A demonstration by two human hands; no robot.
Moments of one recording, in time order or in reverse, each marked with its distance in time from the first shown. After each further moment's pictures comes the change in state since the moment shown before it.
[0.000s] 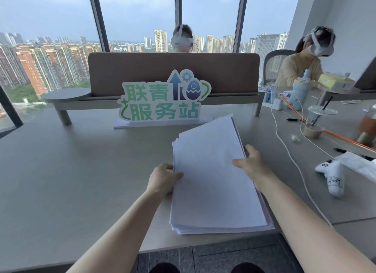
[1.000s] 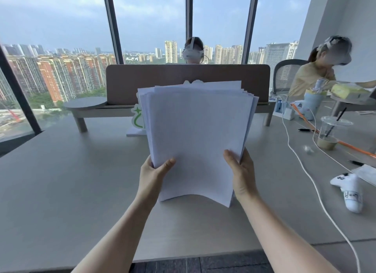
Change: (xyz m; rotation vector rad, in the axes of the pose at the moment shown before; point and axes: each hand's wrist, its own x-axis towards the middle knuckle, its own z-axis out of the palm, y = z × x) left_hand -0.036 0.023 -0.052 -0.551 0.101 0.405; right_hand -0.039 -0.029 0.069 0.513 0.006 -0.419
